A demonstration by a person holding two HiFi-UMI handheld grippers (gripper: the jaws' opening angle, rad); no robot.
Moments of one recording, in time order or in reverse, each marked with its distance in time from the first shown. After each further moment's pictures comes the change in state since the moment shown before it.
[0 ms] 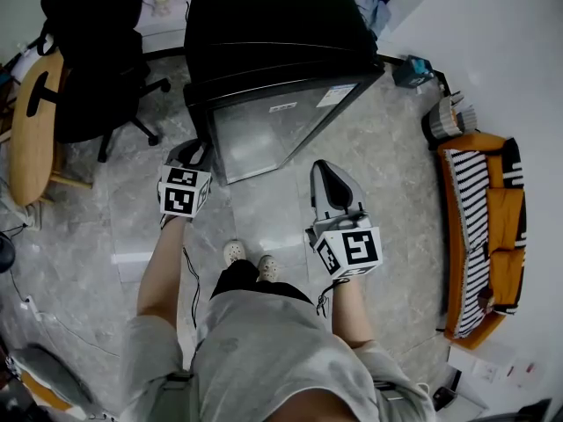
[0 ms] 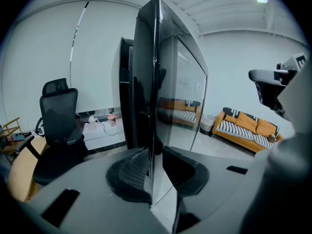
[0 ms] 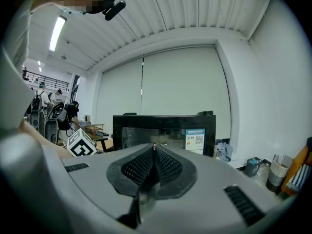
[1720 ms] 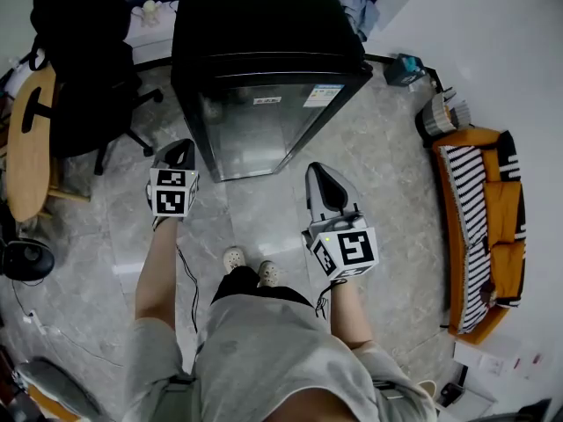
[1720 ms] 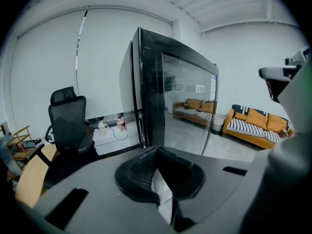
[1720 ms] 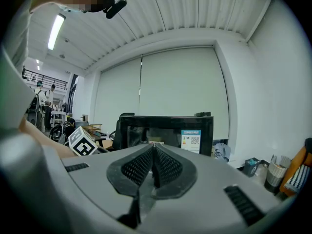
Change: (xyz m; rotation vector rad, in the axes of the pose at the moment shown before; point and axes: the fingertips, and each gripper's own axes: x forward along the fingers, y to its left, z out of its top) left arm 0.007 0.035 0.019 0.036 -0.030 0.109; right arm 0.006 -0.010 0.000 -0.006 -0.004 -0.023
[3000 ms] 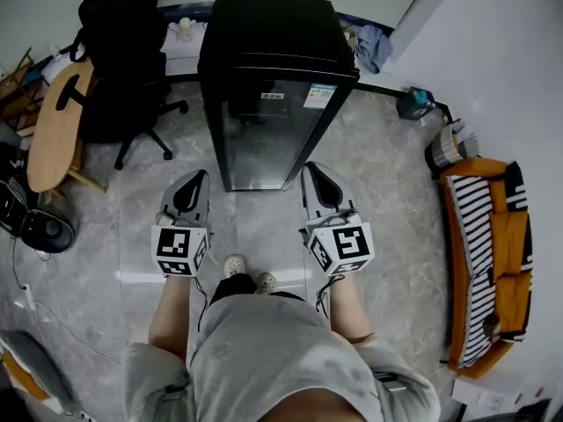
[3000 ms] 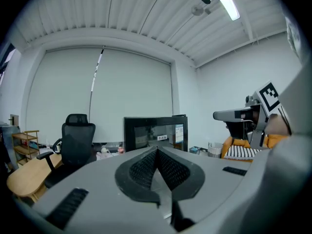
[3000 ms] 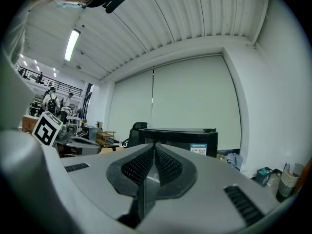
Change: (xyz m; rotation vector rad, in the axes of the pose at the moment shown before) left arm -0.210 -0.108 0.052 -0.051 -0.401 0.052; right arm -0.072 0.028 0.040 -0.032 -0.104 0.148
